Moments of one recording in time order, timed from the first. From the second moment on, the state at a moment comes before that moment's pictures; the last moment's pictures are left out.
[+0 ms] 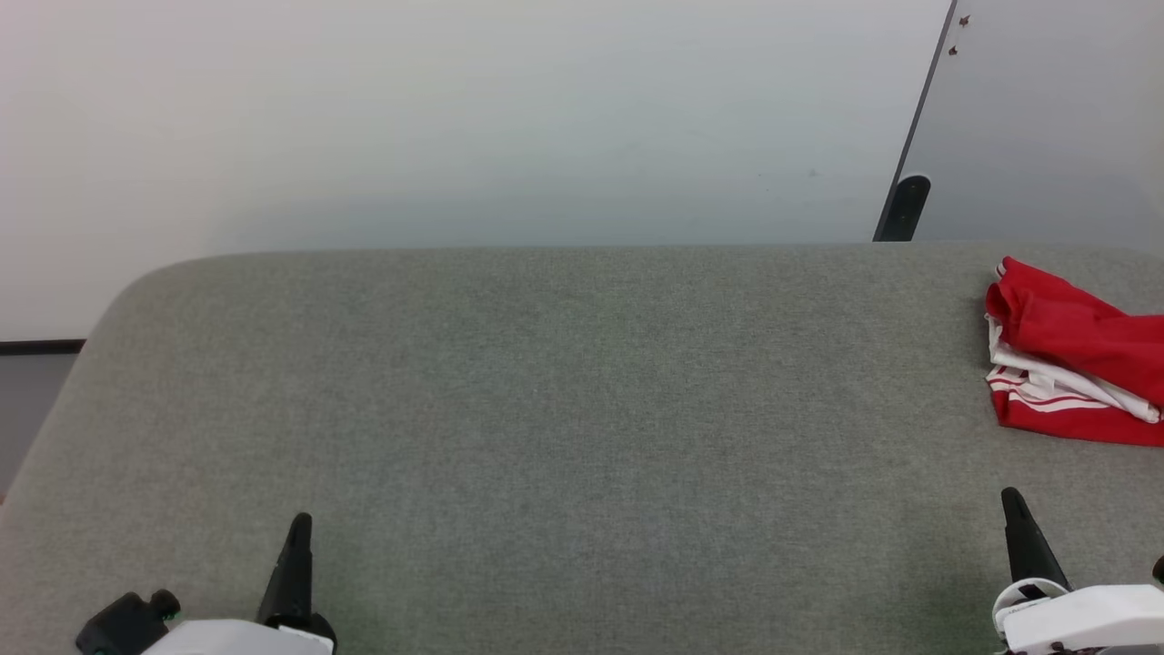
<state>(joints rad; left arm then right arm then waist) 0.00 0.12 0.07 0.23 -1.01 -0.13 -0.06 -0.05 -0.09 -0.11 0.28 0.90 0.13 -0.04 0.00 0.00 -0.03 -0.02</state>
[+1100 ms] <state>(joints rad) -0.05 0.09 0.09 0.24 -1.31 -0.13 0.03 -0.08 -0.07 -0.11 0.26 1.26 0.13 0.04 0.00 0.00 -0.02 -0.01</state>
